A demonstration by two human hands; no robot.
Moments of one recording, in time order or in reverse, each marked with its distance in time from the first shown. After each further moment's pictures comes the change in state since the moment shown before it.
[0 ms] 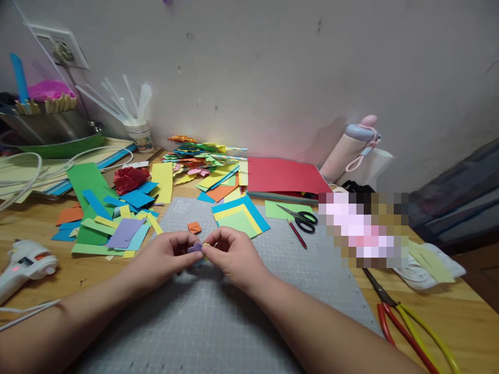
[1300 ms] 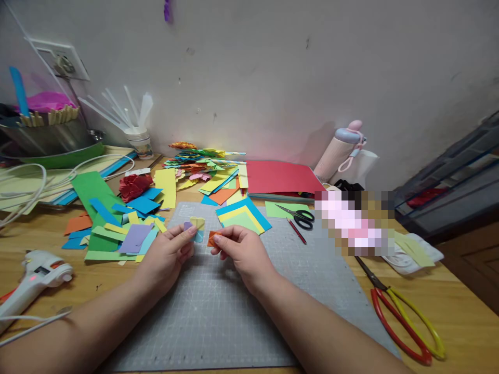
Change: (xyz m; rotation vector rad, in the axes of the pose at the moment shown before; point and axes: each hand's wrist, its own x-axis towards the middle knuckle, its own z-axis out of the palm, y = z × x) left_hand 0.003 -0.004 -0.001 -0.719 0.279 -0.022; right_hand -0.005 -0.012 0.013 0.167 0.166 0.067
